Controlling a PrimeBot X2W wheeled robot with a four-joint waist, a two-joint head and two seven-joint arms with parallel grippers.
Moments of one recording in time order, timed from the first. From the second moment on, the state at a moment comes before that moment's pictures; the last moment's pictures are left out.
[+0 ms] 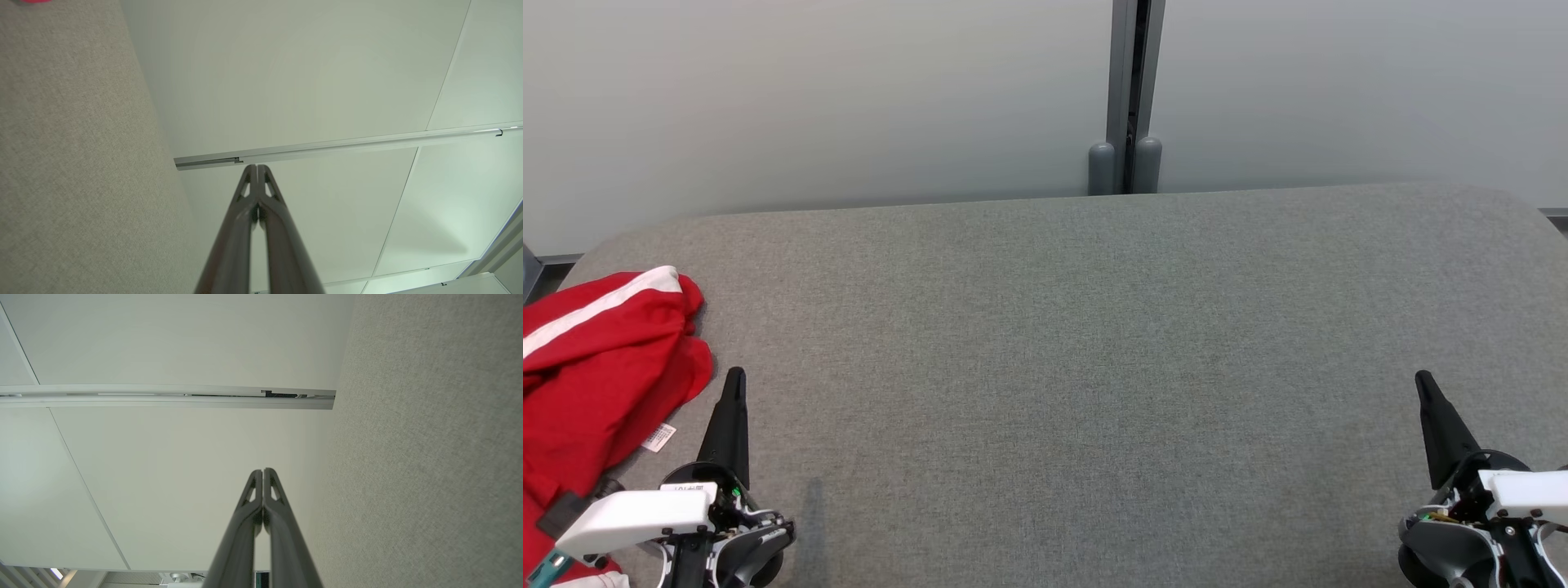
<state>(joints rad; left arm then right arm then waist) -0.10 0.05 0.11 0.25 -1.61 -0.13 0.11 -0.11 -0.05 -0.11 0.25 1.61 0.13 0.11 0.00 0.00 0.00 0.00</state>
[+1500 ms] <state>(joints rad) -0.05 0.03 0.08 0.27 -1.60 -0.13 0.06 -0.05 -0.03 -0.06 0.26 1.59 0.13 0.07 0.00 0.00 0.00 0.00</state>
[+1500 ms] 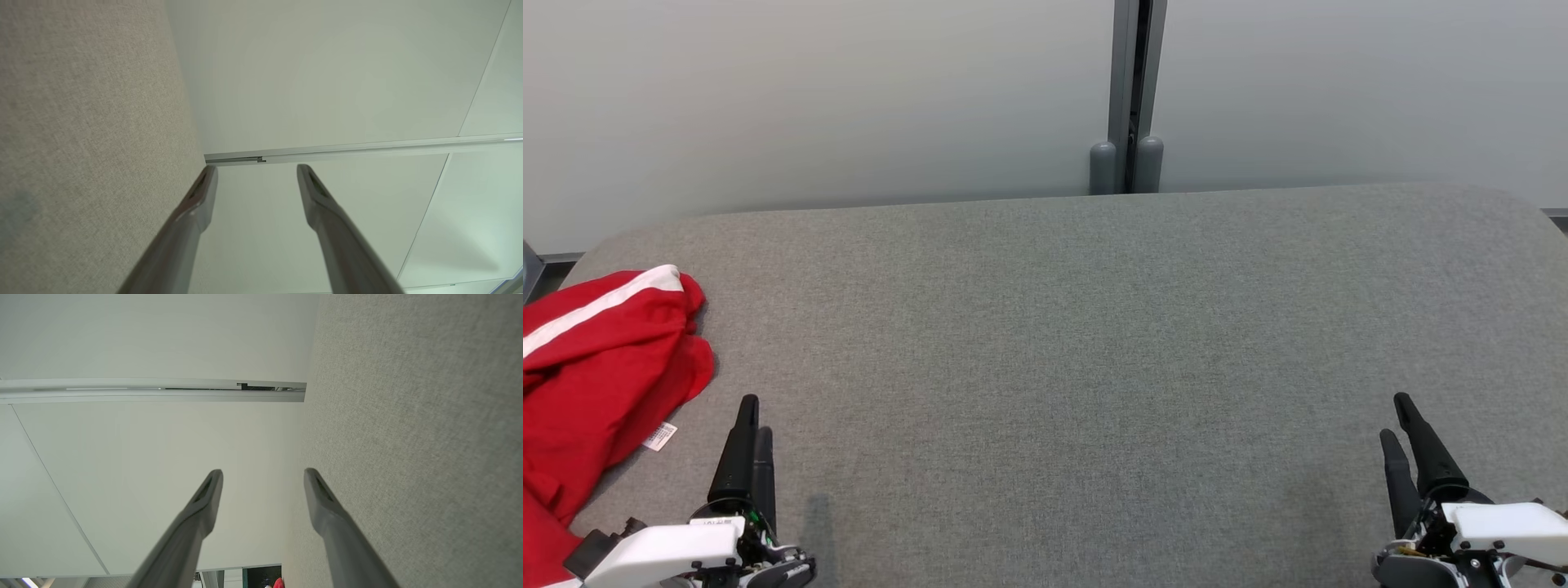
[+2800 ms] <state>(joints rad) -0.05 0.04 0.05 0.21 -0.84 -0.09 -0.09 -0.10 -0.04 0.04 0.21 0.83 0.13 -0.08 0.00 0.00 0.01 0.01</state>
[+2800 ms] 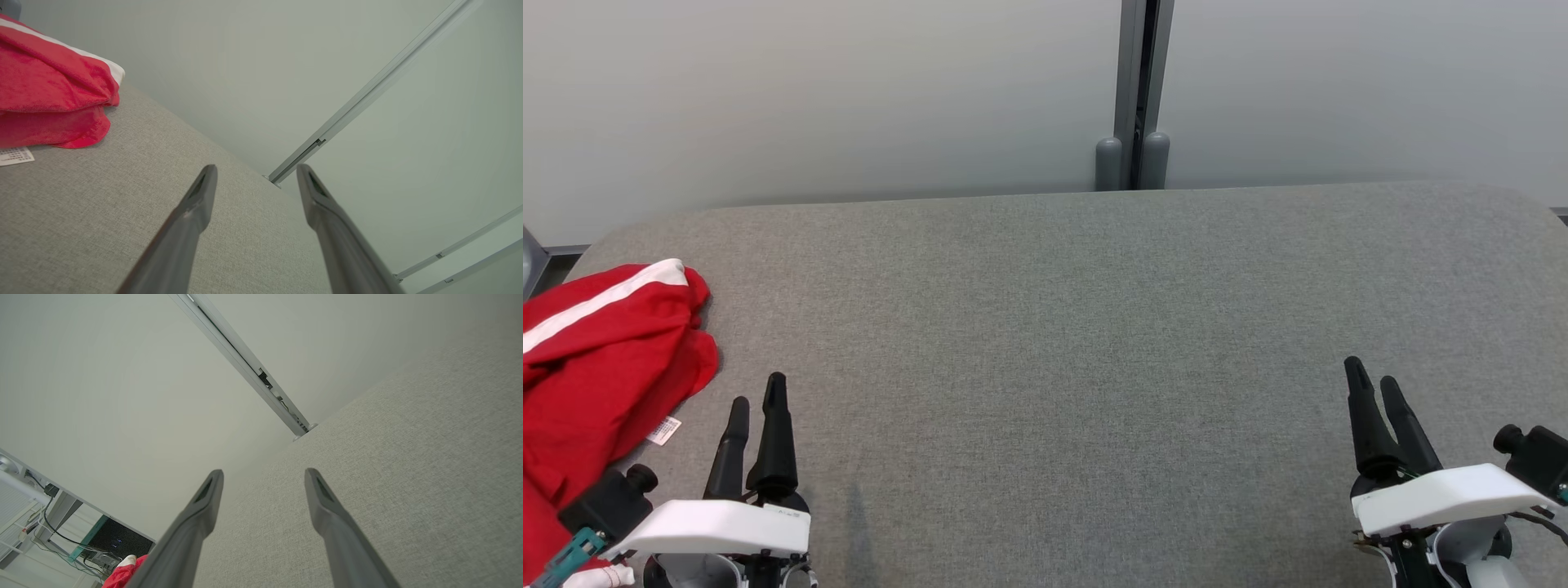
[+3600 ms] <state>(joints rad) -0.06 0.04 0.05 0.21 -0.53 -0.05 -0.16 -0.12 -0.04 0.06 0.20 0.49 0.13 -0.15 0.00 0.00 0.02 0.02</state>
